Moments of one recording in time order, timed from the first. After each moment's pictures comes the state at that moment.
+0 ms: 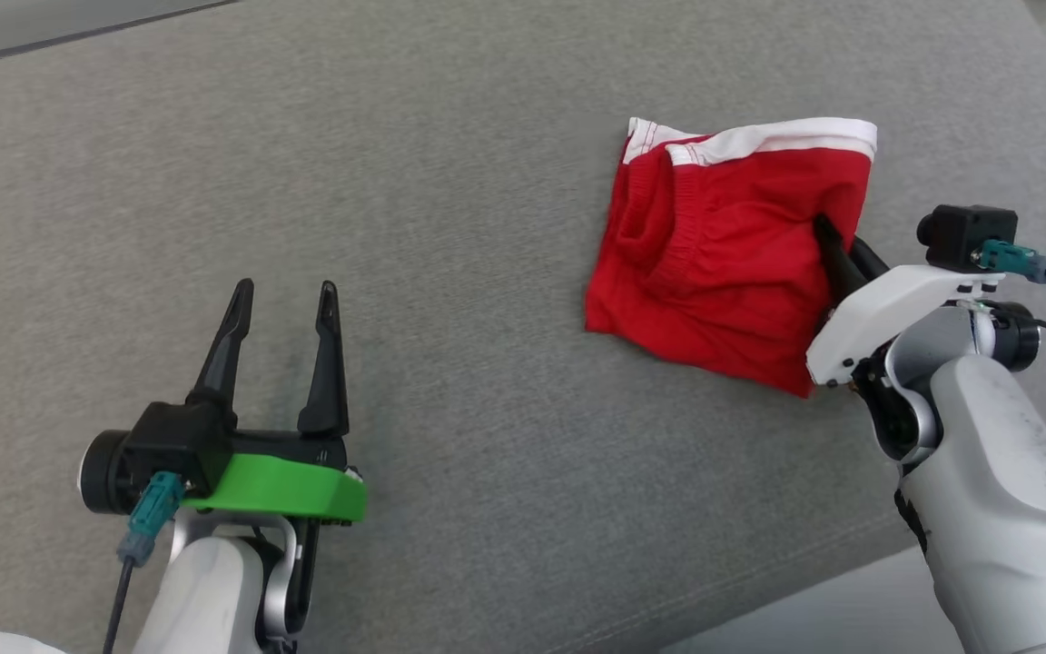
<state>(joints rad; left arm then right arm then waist) -0.22 0.11 -0.23 0.08 -0.28 0.03 -0.23 -0.56 -0.15 0.08 0.56 0.39 0.13 0.05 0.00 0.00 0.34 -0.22</state>
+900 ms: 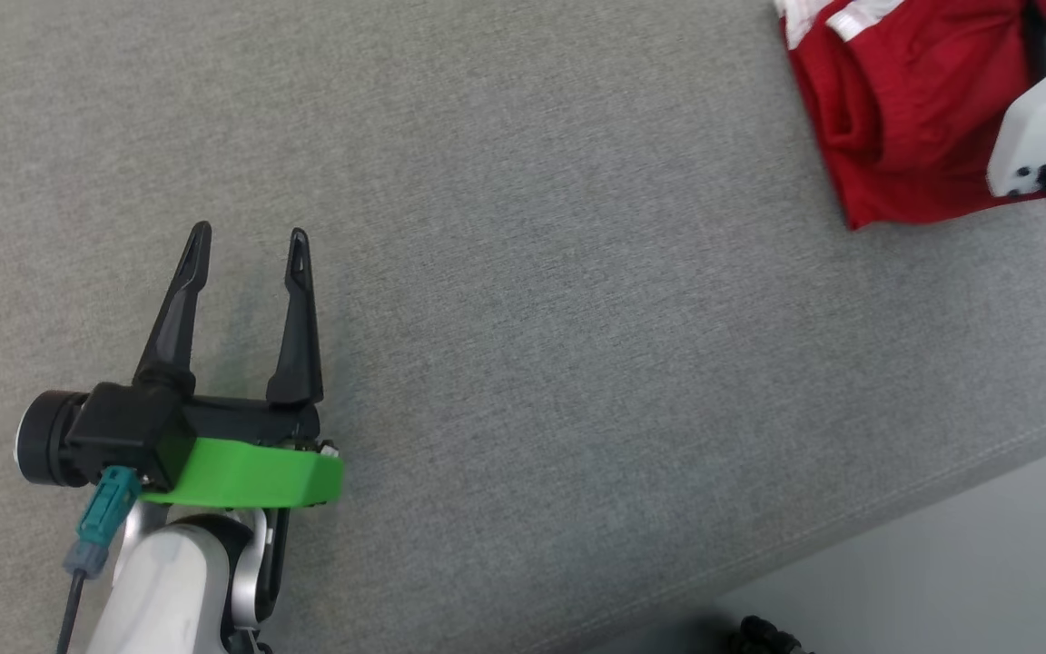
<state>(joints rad) -0.22 0.17 -0.23 -0.13 -0.24 0.07 -0.14 -0.95 -0.37 0.07 0.85 0.11 0.13 -0.01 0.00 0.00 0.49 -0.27</state>
